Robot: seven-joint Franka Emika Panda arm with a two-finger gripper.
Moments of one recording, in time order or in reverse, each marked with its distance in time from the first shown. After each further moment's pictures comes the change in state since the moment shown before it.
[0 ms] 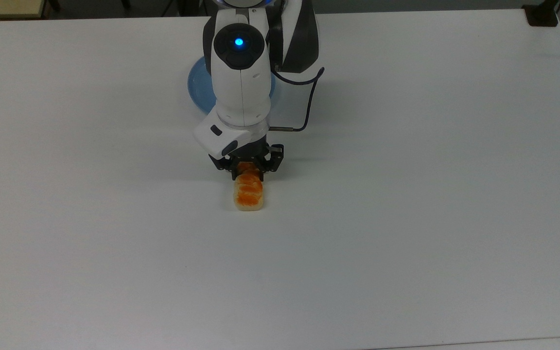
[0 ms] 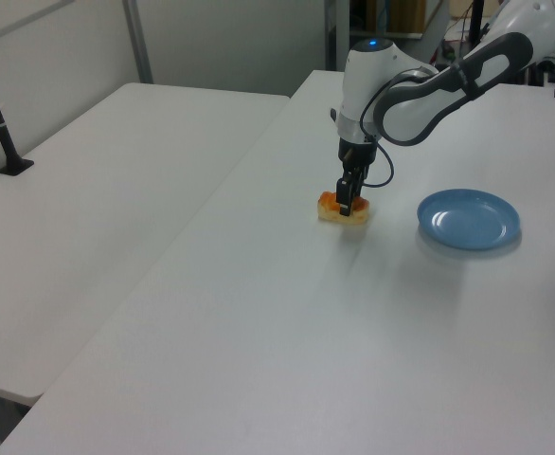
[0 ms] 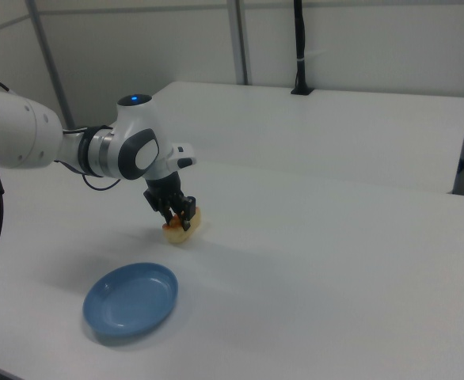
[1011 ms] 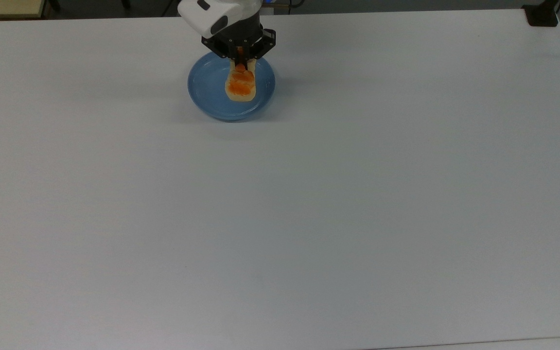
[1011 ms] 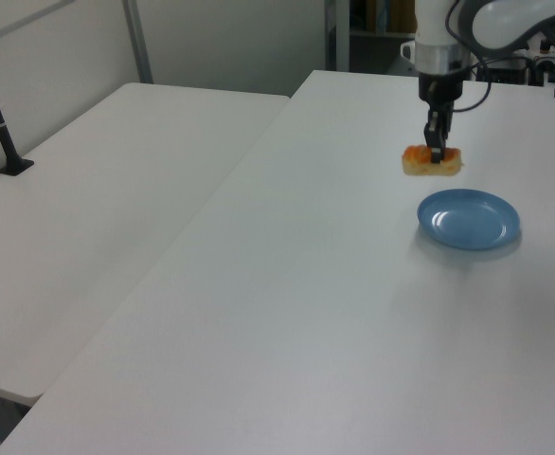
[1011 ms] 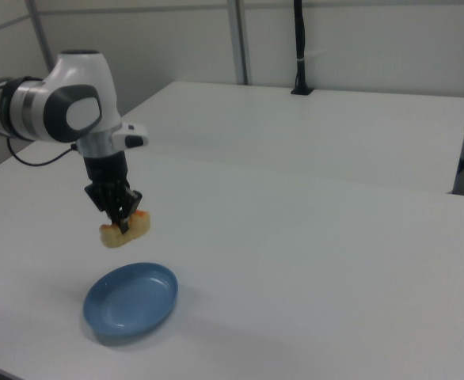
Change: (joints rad) arm -0.010 -0.513 0.013 -0.310 -0.002 -0.411 -0.018
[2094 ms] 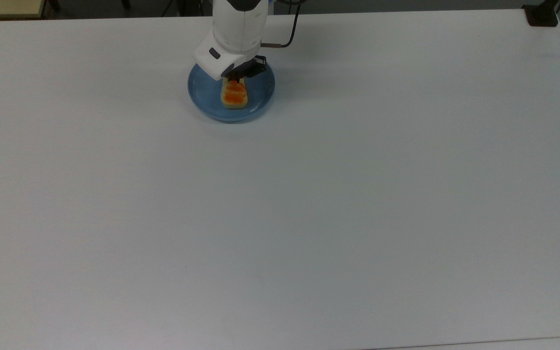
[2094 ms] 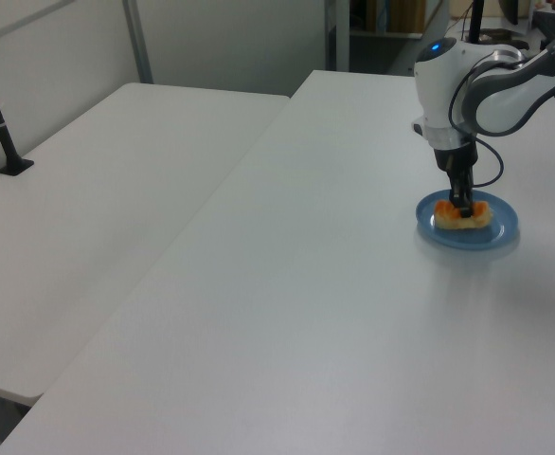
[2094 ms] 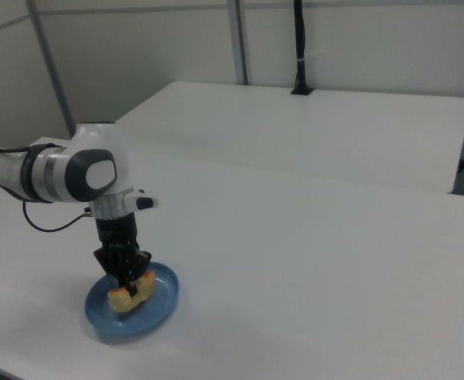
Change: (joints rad) arm -0.026 0.100 0.021 -0.188 -0.119 0.116 0.000
